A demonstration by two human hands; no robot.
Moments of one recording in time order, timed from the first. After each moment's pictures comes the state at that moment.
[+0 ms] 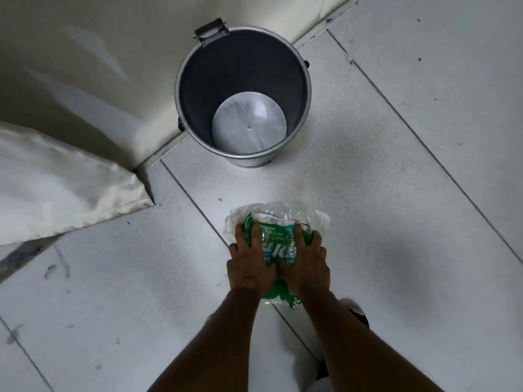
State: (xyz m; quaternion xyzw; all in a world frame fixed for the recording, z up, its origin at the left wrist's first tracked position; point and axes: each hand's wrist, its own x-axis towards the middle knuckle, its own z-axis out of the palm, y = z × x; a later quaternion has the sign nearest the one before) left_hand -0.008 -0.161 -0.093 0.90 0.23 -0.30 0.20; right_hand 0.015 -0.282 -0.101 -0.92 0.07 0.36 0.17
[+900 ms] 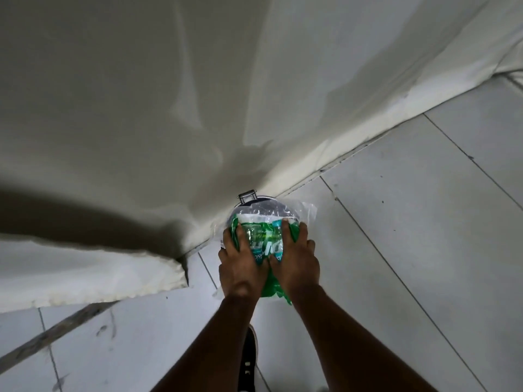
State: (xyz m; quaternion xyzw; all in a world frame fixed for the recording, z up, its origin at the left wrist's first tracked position) left_hand 0.199 -0.095 0.179 0.90 0.34 -0.15 0.21; right_hand 0.247 -0.196 0.171 -0.96 -0.06 0.23 0.14
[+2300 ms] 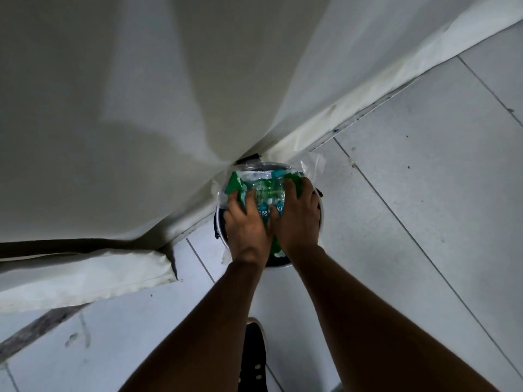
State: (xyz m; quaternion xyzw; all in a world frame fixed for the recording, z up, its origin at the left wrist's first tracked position) left_hand 0.246 -0.057 0.030 0.92 0.28 0.00 0.26; right_hand 0.294 -0.134 0.042 -0.97 -0.04 0.12 0.19
